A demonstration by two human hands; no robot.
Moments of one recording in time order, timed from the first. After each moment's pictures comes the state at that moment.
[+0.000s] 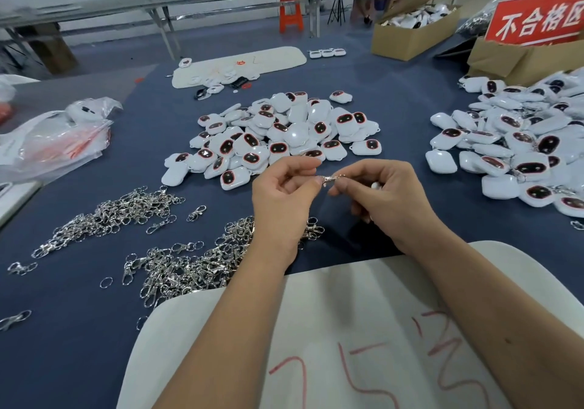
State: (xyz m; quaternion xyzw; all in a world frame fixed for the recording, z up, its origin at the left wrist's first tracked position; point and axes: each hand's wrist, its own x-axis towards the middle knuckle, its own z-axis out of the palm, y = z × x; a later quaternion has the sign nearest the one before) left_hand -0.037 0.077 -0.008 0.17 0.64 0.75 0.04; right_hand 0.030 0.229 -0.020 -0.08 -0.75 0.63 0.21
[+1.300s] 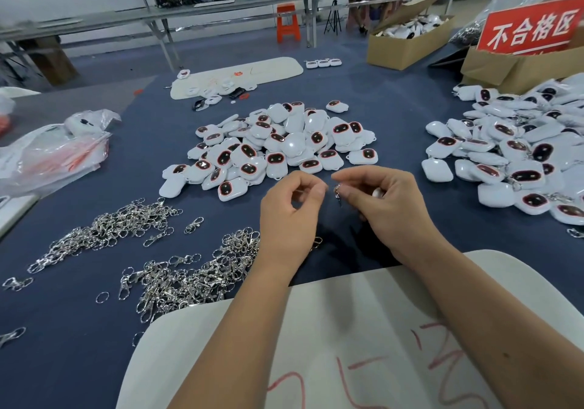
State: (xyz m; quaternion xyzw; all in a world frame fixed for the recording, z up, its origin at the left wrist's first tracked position) left_hand -0.032 0.080 -0.006 0.24 0.74 0.63 -0.01; right_hand 0.026 0.231 -0.024 -0.09 -0.75 0.60 0.27
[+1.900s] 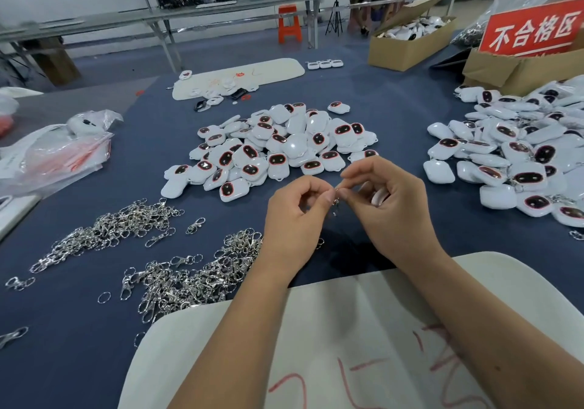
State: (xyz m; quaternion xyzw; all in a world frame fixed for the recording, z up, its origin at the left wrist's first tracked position) left_hand -0.034 0.079 -0.010 0.28 0.73 0.62 0.04; right_hand 0.033 0.220 -0.019 -0.04 -0.78 0.51 0.36
